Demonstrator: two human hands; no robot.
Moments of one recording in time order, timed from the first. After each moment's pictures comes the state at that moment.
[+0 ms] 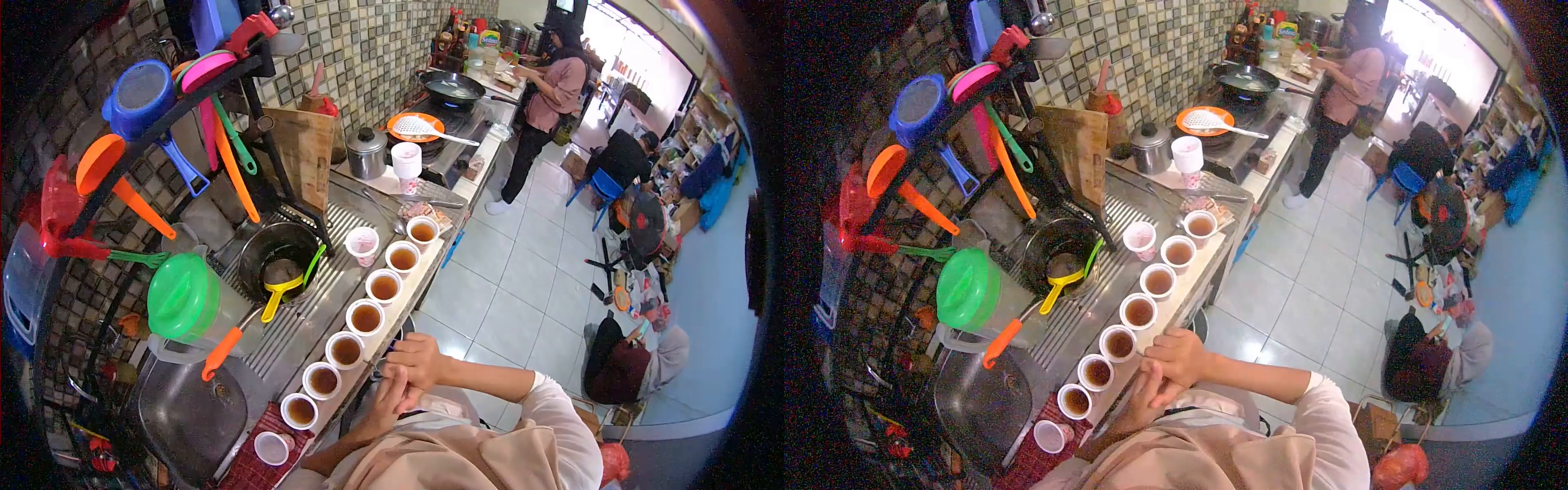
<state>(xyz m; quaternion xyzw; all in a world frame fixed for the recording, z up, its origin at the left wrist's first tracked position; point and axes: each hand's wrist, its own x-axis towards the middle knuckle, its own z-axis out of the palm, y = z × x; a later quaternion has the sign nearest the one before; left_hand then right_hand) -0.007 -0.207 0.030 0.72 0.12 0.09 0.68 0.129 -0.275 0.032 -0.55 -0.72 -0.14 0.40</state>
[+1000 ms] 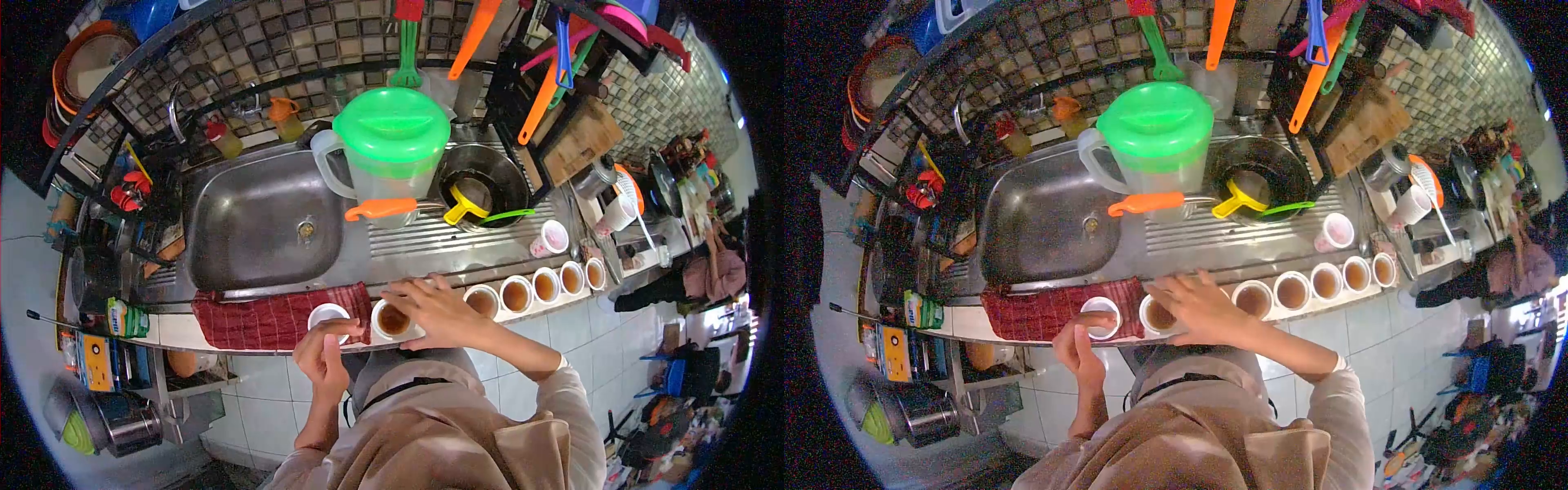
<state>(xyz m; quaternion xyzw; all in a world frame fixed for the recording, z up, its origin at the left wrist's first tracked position) -0.161 -0.161 0.054 0.63 0.44 0.57 0.29 0.042 -0.134 0.033 -0.40 -0.90 0.15 0.10</state>
